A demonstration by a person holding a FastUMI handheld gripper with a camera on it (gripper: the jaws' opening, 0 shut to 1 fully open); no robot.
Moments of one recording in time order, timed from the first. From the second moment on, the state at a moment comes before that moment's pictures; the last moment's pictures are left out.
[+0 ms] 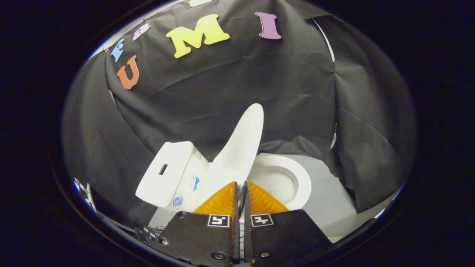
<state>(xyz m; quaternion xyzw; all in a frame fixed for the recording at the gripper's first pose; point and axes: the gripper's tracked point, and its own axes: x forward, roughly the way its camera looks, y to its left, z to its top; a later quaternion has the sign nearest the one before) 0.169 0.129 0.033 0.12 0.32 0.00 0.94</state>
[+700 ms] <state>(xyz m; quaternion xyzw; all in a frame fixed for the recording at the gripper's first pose) 0.177 0.184 0.060 0.06 0.31 0.00 0.95</state>
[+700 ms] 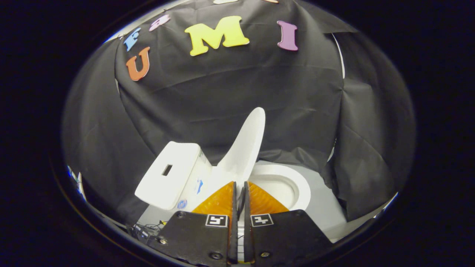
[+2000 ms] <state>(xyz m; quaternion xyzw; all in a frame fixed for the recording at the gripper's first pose) 0.202 0.337 0.089 -0.07 0.25 0.04 0.97</state>
